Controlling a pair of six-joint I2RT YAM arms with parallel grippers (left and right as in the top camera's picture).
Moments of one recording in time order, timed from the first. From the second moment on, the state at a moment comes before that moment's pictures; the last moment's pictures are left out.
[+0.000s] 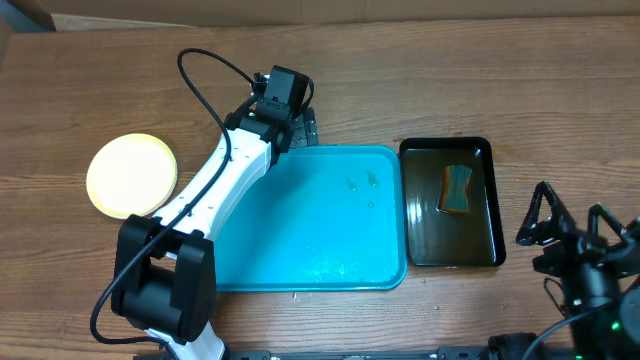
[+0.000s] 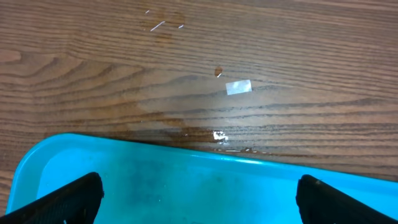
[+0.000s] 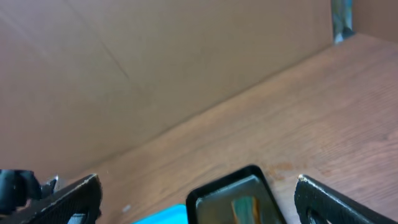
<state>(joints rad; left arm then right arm) -0.36 1.83 1.38 -0.63 -0.26 -0.46 0.09 0.37 0.89 -0.71 0.16 0.51</state>
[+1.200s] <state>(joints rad) -0.36 1.83 1.38 -0.63 -0.26 -0.46 0.09 0.01 0.02 0.09 -0.03 0.19</state>
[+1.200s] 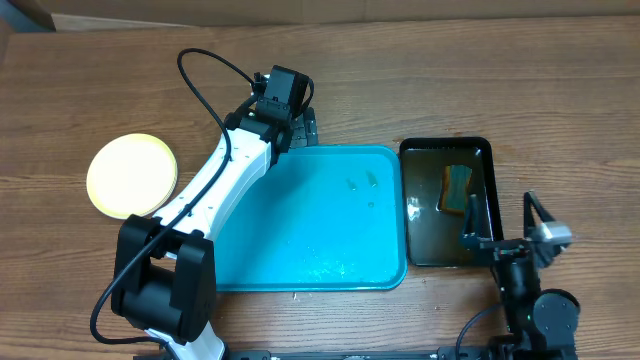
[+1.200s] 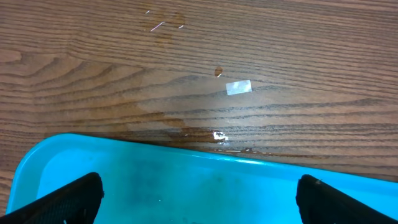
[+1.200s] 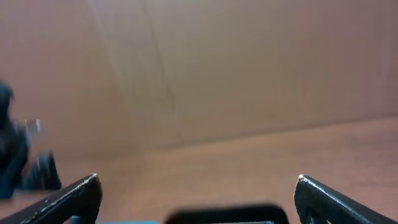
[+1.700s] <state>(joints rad) -0.36 1.83 1.38 -0.63 -0.26 -0.46 0.09 0.01 0.02 -0.04 -0.03 0.07</state>
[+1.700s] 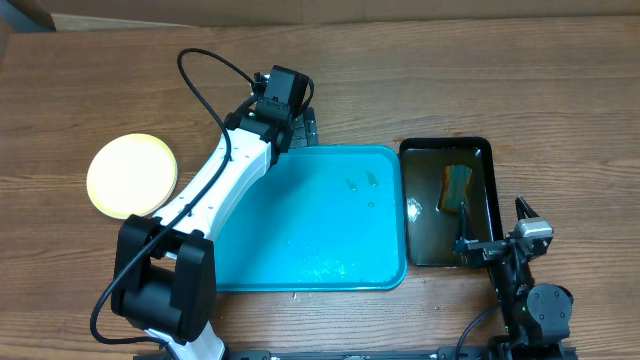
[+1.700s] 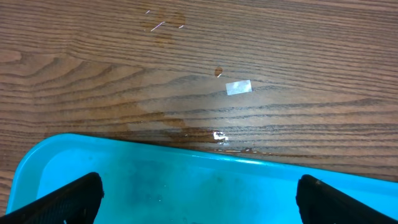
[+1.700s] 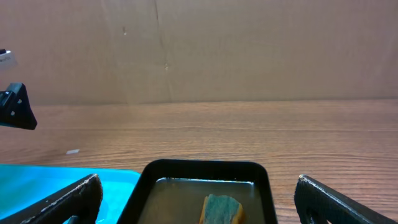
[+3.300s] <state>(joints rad) -0.23 1.12 1.39 -0.74 -0.26 -0.45 0.09 0.01 0.02 -0.04 -0.03 0.07</state>
